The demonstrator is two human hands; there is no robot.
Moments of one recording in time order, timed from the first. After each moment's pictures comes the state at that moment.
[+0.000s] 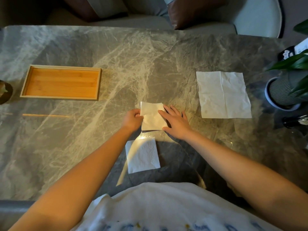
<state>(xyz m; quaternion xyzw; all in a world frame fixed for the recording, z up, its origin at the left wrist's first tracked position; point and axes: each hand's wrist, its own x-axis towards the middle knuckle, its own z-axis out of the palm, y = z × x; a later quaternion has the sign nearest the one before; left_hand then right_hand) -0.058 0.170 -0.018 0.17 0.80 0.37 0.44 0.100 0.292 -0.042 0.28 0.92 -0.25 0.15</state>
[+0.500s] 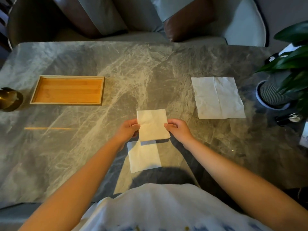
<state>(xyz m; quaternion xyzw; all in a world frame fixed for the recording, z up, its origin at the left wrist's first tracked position) -0.047 0.120 0.016 0.20 0.72 0.43 0.51 0.118 0.256 -0.020 0.46 0.64 -0.61 -0.09</state>
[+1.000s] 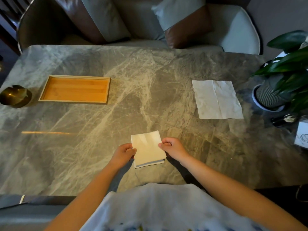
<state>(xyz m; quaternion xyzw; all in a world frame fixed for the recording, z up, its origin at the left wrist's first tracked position) -0.014 0.033 -0.016 0.20 0.78 0.37 0.47 0.140 0.184 -0.022 0.45 0.67 -0.59 -0.01</state>
